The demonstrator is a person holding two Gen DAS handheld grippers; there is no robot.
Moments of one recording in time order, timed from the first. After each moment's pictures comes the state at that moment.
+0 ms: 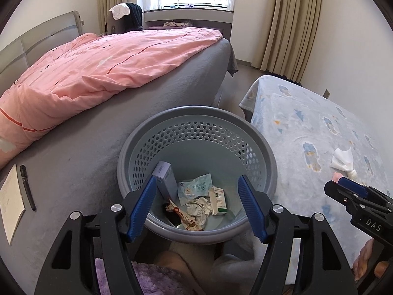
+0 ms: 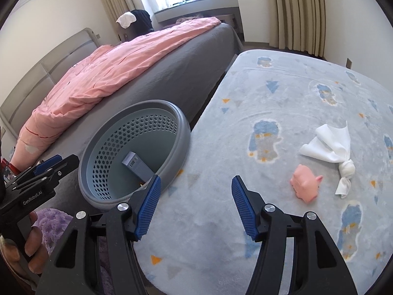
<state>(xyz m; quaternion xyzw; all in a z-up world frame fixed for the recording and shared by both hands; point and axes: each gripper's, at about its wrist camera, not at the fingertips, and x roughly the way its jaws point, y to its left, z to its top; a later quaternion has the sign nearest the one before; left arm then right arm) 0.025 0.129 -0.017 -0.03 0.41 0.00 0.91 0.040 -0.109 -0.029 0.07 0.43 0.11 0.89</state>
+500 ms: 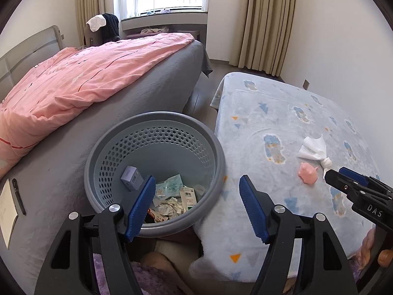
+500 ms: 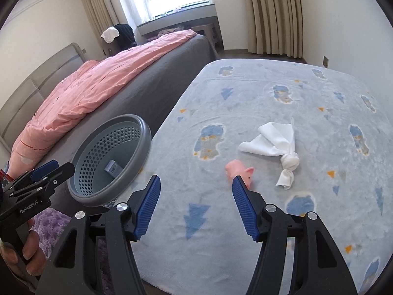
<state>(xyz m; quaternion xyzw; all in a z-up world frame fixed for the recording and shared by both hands) 0.009 0.055 -0.003 0.01 0.41 -0.05 0.91 0.013 -0.185 -0.015 0.09 0.42 0.07 0.90</state>
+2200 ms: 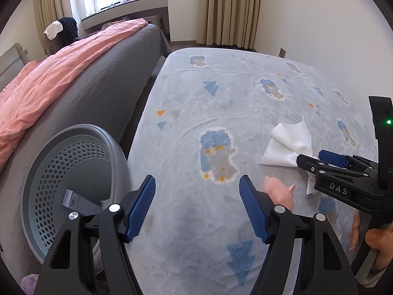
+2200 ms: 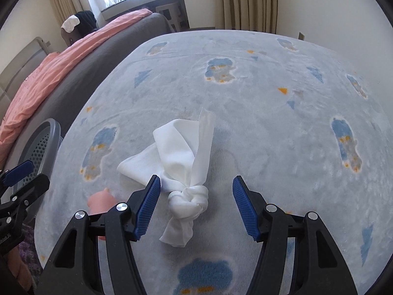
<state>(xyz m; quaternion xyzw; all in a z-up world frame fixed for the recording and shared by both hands) 0.089 -0.084 -0.057 0.06 0.45 -0.12 0.88 0.102 -0.289 -0.095 0.07 0.48 0.00 0.87</state>
